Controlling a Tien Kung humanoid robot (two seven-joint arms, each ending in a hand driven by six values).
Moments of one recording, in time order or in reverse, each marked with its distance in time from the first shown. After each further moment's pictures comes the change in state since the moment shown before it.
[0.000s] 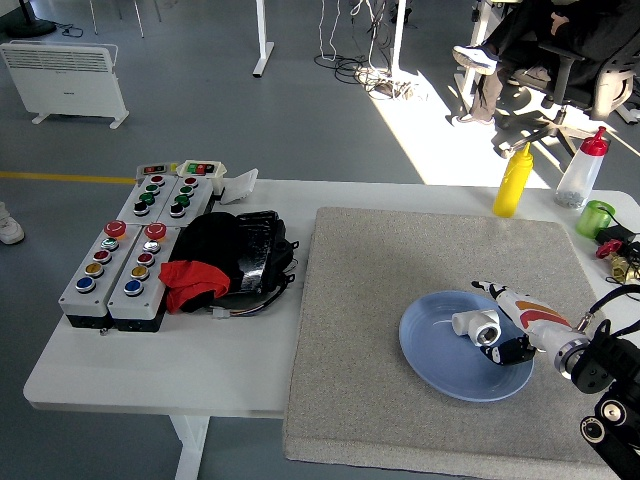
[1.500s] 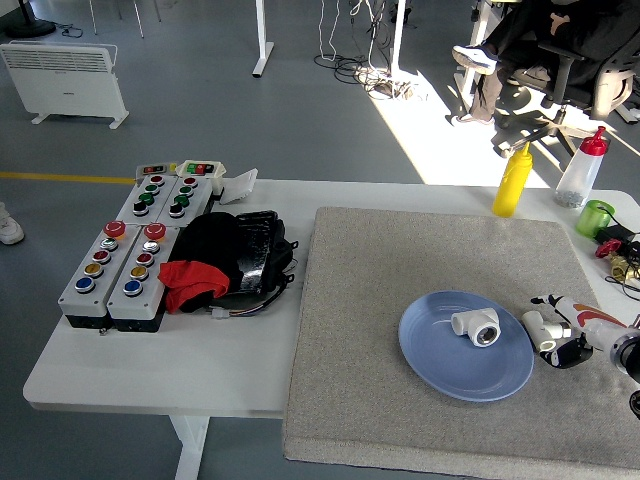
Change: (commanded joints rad) left arm 0.000 0.000 -0.008 -0.001 0.015 -0.005 0.004; right arm 0.069 -0.052 0.043 -0.231 0.020 0.136 0.023
